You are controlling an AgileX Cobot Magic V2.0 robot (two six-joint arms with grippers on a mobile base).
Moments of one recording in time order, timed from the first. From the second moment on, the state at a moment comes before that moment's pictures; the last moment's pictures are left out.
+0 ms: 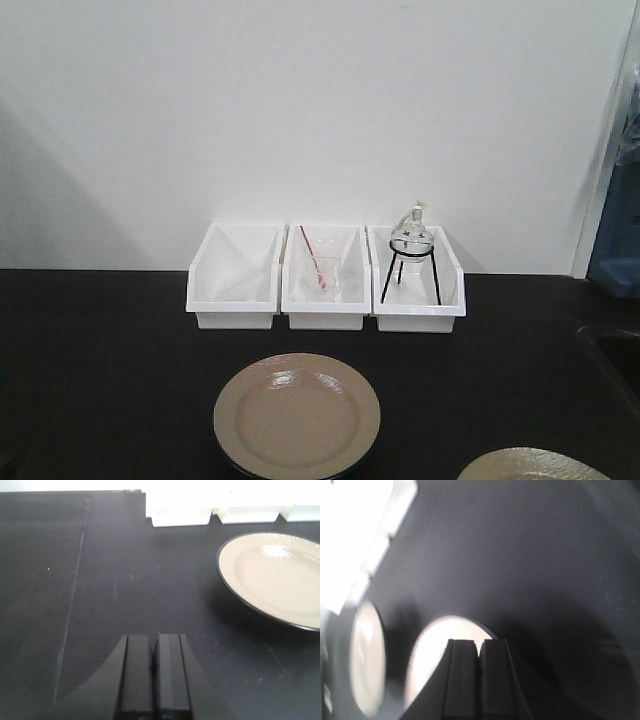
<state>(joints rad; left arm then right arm) -0.16 0.92 -0.39 -0.42 -0.03 0.41 -0.80 1.73 -0.92 1.16 1.04 -0.92</state>
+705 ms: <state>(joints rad) -0.20 0.92 -0.39 -0.42 -0.04 0.41 -0.61 1.81 -0.92 0.95 1.00 -0.99</state>
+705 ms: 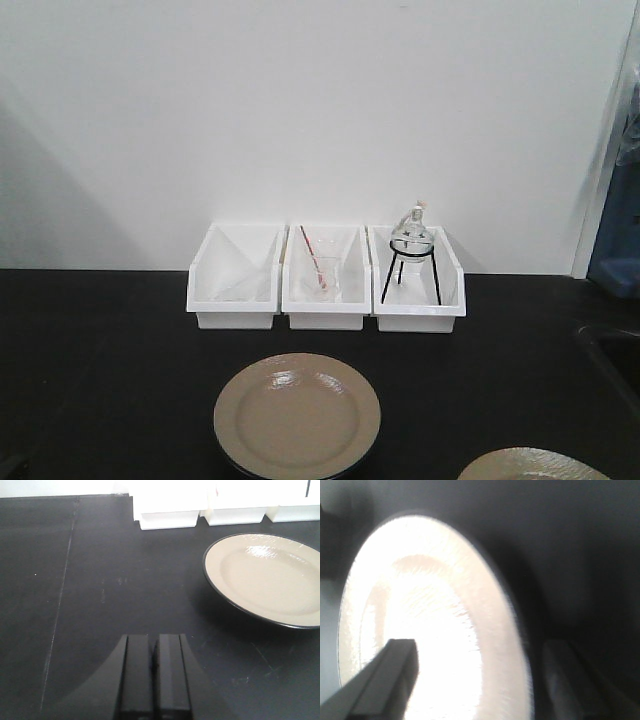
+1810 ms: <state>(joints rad) -0.20 0.92 -0.39 -0.43 -0.03 0.41 -0.55 1.84 -1.00 1.33 1.12 -0.93</state>
